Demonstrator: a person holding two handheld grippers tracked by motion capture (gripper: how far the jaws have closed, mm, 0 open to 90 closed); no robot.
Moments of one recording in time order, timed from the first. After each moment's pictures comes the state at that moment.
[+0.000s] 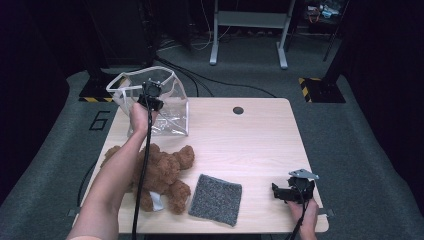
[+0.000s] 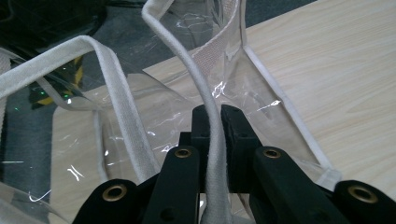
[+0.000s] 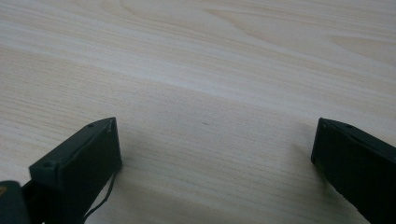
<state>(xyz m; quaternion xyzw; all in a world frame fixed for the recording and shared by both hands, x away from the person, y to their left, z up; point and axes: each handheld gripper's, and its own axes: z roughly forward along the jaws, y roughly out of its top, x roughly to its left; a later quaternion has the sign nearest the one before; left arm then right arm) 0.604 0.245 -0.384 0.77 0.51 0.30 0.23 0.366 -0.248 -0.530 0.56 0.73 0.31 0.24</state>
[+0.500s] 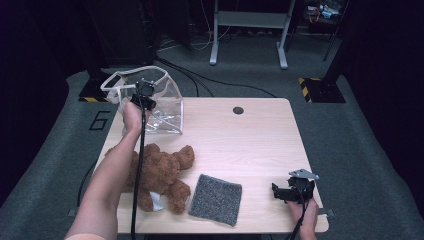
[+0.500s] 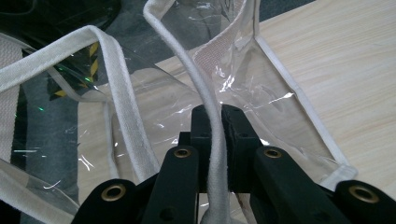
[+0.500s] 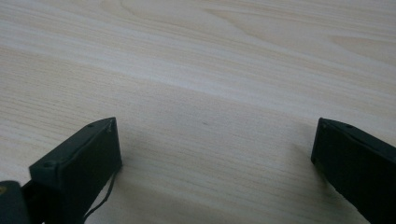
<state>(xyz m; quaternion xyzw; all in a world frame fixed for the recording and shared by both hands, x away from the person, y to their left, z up) 0.610 0.271 -0.385 0.76 0.53 0.30 0.21 0.366 -0.247 -0.530 0.56 0.73 0.31 0.24</state>
